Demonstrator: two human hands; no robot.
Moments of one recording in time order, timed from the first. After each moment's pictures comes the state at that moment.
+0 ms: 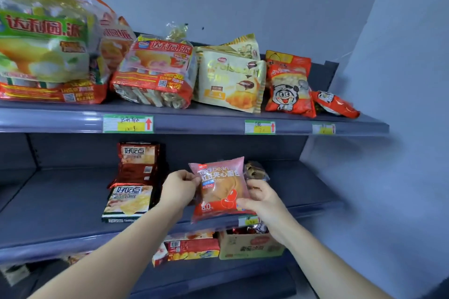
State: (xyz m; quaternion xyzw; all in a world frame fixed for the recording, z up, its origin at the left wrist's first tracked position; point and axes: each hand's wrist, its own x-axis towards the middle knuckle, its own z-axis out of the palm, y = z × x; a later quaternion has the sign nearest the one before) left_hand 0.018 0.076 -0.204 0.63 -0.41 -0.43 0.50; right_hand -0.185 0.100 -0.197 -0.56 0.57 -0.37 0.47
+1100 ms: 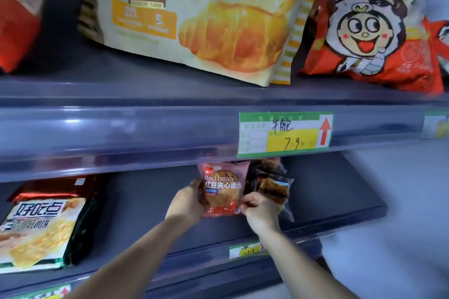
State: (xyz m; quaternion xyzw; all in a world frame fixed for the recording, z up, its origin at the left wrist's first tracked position) left_hand -0.054 -0.140 -0.374 0.69 -0.59 -0.36 0.22; right_hand -0.236 -0.138 -0.378 -0.50 0.74 -0.26 0.37
